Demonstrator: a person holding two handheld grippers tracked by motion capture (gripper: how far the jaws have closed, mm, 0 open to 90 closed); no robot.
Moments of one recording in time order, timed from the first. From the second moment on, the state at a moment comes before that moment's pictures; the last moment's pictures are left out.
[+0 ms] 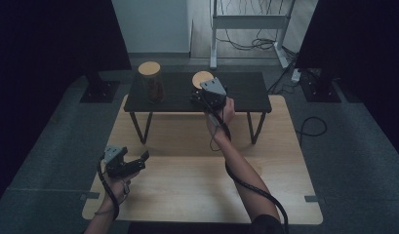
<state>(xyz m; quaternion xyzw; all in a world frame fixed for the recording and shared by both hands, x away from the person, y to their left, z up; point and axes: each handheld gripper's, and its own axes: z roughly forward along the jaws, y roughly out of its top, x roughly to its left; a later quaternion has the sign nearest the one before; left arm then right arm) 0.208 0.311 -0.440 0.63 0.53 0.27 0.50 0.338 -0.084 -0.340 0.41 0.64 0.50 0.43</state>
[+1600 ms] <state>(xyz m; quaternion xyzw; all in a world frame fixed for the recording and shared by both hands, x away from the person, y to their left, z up) 0.206 0.313 -0.438 0.62 0.53 0.27 0.51 0.346 -0.082 -0.338 0.43 0.63 0.50 0.42</state>
